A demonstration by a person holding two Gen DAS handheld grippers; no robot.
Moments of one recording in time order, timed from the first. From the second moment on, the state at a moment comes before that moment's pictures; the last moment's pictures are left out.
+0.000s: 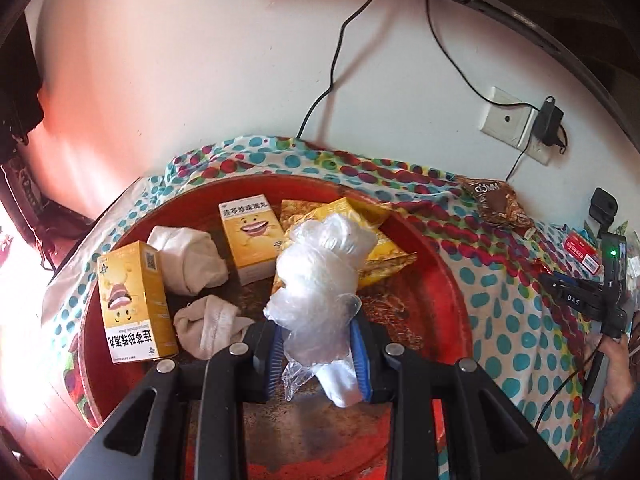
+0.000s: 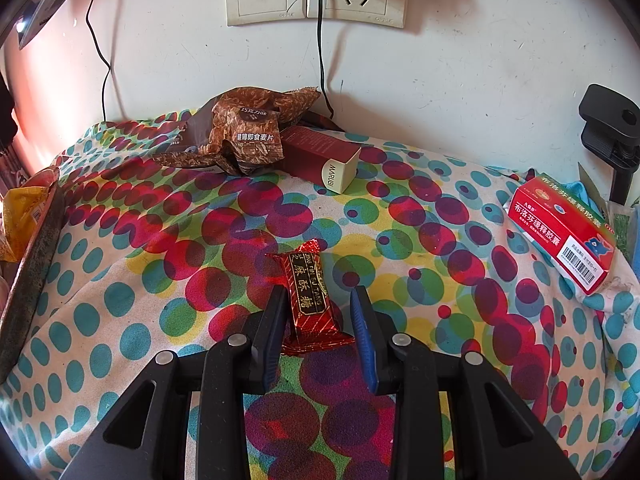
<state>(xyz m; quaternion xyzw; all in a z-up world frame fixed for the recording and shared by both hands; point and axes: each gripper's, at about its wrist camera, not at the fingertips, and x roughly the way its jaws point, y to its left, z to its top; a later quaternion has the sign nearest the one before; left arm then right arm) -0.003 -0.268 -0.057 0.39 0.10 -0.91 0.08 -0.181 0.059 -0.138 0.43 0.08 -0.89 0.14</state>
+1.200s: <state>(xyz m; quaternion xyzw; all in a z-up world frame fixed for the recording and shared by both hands) 0.005 -0.295 -0.061 0.36 0.14 -0.91 0.13 -0.180 0.059 -0.137 0.42 0.09 -0.89 0.14</state>
